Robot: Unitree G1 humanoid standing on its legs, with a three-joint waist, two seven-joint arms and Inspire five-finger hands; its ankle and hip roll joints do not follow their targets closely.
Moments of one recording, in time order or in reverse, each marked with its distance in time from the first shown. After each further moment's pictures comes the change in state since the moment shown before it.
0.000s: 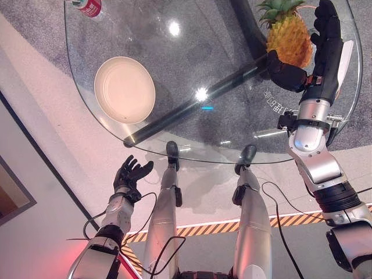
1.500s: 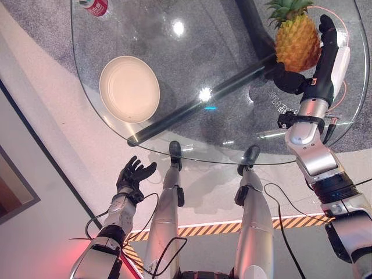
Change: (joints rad) left arm 0.000 -0.003 -0.013 -0.006 0.022 0.012 0.003; right arm -0.104 -0.006 0.056 0.161 -0.091 0.196 -0.072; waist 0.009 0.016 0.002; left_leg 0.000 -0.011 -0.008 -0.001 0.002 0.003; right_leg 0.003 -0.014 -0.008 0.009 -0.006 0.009
